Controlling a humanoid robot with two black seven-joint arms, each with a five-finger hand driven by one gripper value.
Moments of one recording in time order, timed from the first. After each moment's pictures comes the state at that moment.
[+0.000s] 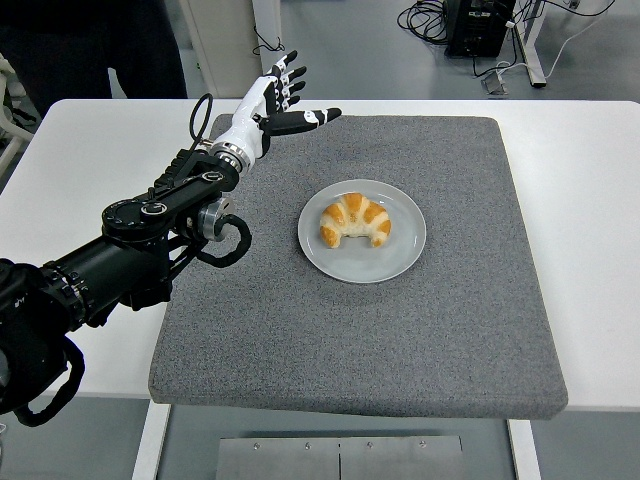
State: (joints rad) left arm -1.06 0.00 -0.36 -0.55 0.24 0.17 -0.35; right arm -0.10 0.00 0.02 0.13 -0.10 0.03 0.41
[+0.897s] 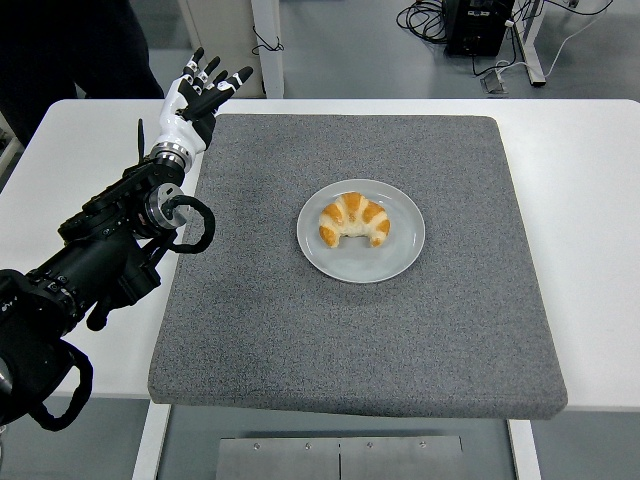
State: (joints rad) left arm -1.02 0.00 -0.61 -0.32 -0.01 -0.06 -0.39; right arm -0.10 0.00 0.02 0.13 -0.10 0.03 0.41
